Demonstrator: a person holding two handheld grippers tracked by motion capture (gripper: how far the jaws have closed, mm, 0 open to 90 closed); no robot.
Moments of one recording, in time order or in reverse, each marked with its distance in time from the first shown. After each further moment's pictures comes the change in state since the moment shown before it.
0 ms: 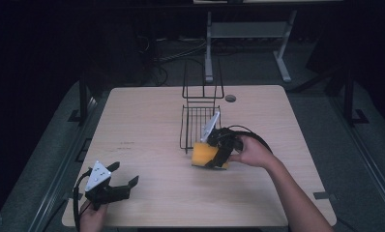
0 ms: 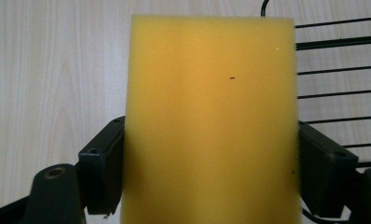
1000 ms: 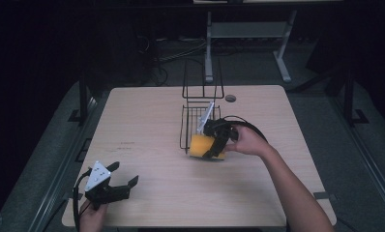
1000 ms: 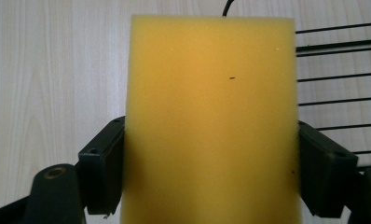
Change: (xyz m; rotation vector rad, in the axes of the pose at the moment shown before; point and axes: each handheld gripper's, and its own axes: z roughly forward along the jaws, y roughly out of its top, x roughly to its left) left arm 0.001 0.000 0.000 -0.001 0.000 0.000; right arm -0.030 0.015 0.001 0.026 0.011 0.009
